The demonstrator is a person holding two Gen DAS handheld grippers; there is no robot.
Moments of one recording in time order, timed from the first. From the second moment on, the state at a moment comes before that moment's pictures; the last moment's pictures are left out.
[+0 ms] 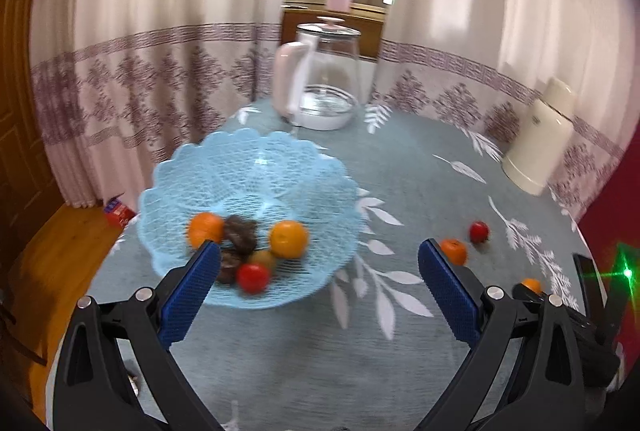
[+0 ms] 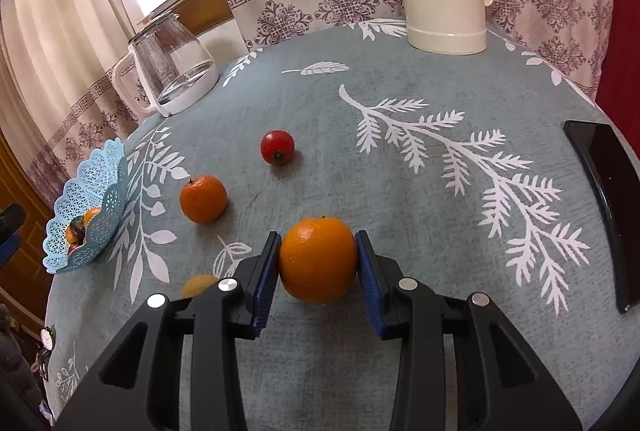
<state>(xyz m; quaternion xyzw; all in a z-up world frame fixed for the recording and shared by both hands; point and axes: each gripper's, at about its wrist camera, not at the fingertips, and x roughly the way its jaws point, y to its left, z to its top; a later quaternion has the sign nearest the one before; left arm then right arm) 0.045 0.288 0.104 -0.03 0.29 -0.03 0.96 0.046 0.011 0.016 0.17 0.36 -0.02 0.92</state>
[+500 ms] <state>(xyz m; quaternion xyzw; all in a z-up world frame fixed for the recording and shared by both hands) 0.077 0.207 0.072 0.03 0.33 -0.11 0.94 0.045 0.009 0.012 0.18 0.36 -0.01 0.91</state>
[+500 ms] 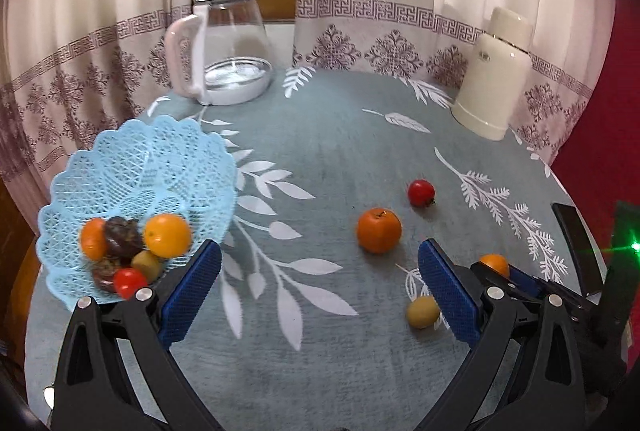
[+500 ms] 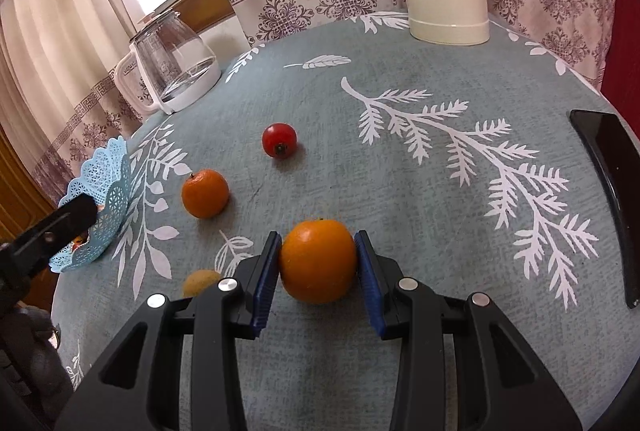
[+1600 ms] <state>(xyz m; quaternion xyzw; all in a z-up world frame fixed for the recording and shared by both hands) 0.140 0.154 0.015 0.03 0.42 -0.19 0.89 0.048 0.008 0.010 0.18 0.37 0.00 0.91</state>
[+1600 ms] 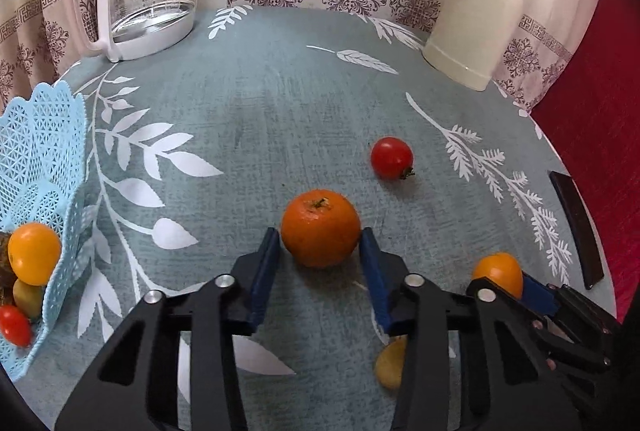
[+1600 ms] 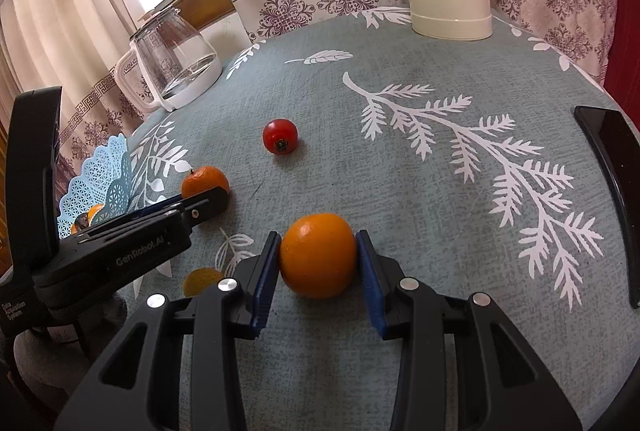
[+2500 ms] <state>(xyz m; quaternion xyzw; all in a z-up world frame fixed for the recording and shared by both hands) 0.117 0.170 0.040 0.02 0.38 -0.18 0.91 0.048 0.011 0.008 0.18 0.37 0.00 0.91</state>
